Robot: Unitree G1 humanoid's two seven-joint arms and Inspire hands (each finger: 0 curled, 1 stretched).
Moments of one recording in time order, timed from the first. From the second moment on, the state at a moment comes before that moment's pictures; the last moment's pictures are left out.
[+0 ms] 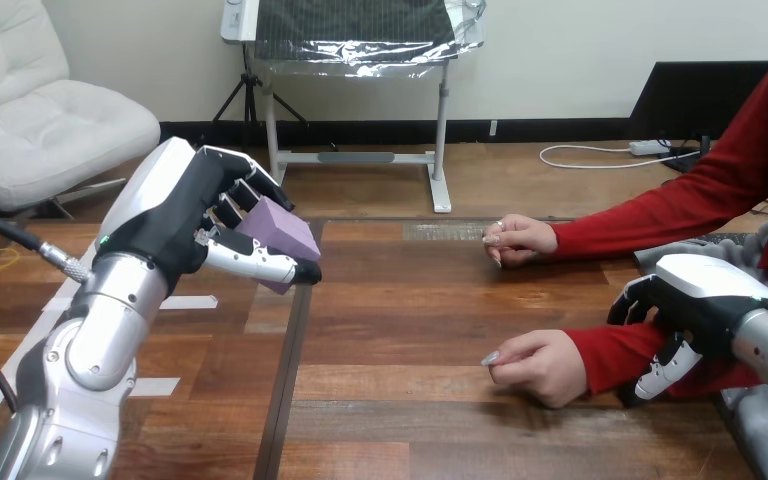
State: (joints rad) left arm -0.26 0.46 -0.10 -0.13 0.40 0.29 -0.20; right arm -0.66 -0.67 0.39 1.16 -0.70 -0.42 0.06
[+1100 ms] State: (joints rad) left arm -0.26 0.46 -0.09 -0.13 0.39 0.29 -0.20; right arm -0.70 -0.67 0.39 1.18 -0.65 -0.33 0.23
